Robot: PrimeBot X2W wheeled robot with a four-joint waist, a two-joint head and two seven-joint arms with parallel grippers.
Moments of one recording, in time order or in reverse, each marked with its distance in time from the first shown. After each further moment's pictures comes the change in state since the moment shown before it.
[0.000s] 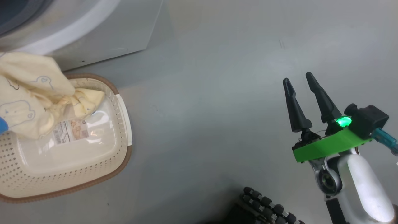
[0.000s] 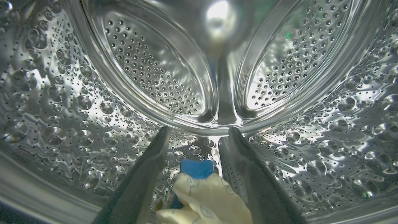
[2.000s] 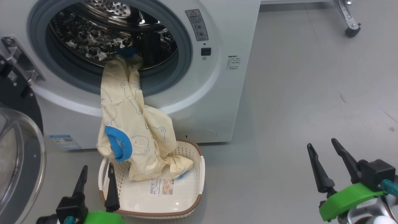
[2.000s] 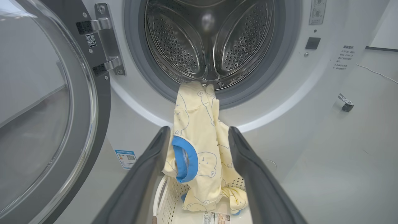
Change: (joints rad) left arm 1.294 -0.372 -0.026 -0.753 0.081 0.164 -0.076; right arm 0.367 0.000 -0.184 -0.192 -0.235 0.000 0.218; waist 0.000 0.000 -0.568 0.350
